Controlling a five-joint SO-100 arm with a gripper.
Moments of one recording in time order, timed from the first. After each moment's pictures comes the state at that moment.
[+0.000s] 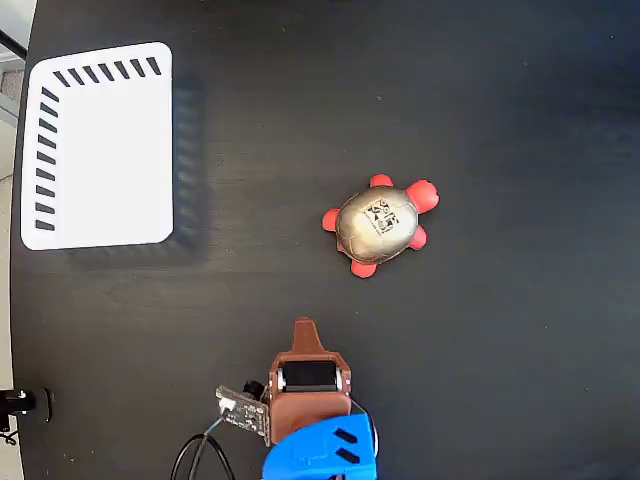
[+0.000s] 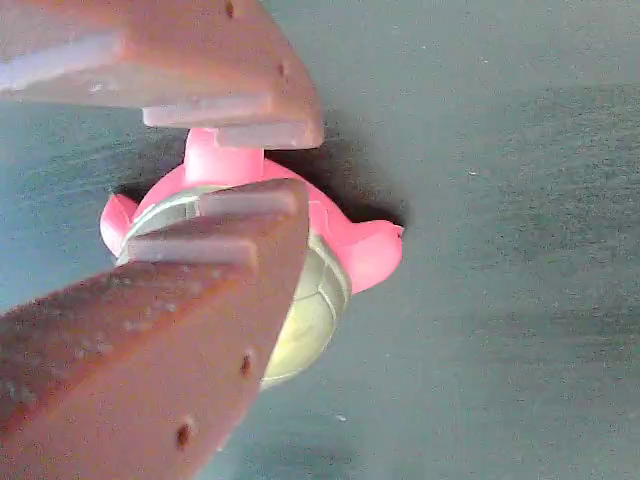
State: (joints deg) arm -0.7 186.2 167.9 70.8 3.3
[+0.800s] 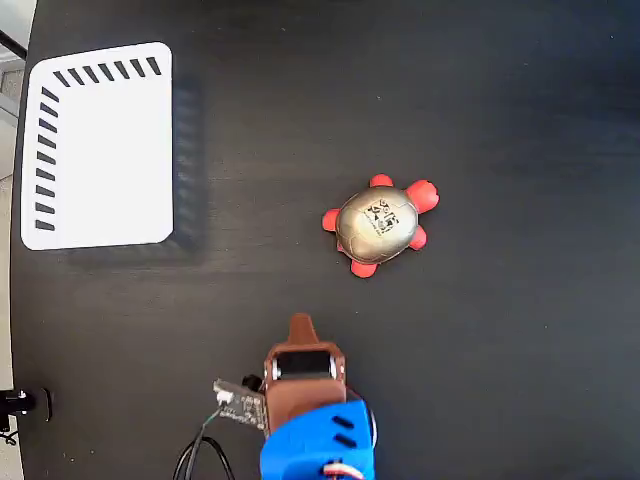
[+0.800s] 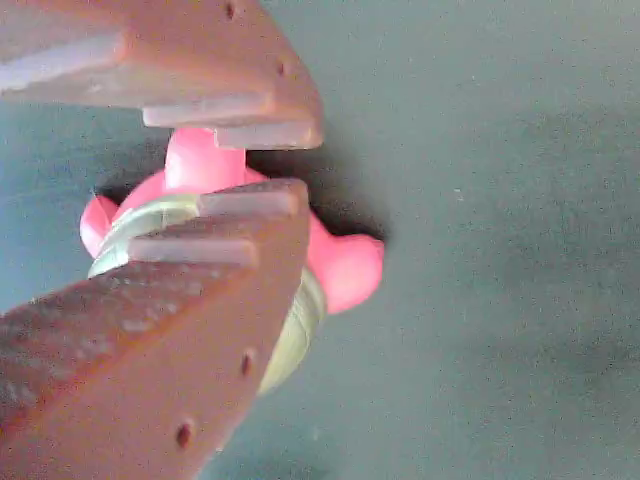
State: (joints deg) arm -0.7 175.4 166.4 65.8 -0.7
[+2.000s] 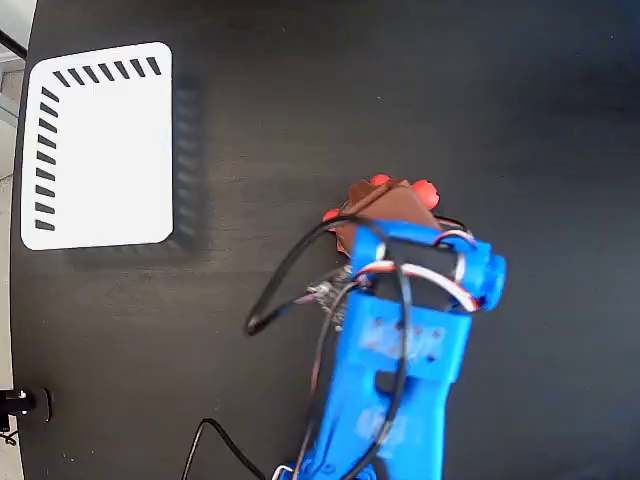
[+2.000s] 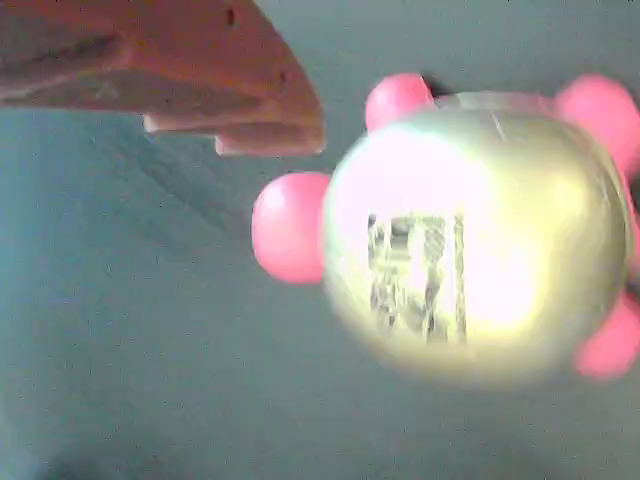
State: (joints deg) arm 18.7 96.4 93.7 87.8 -54.7
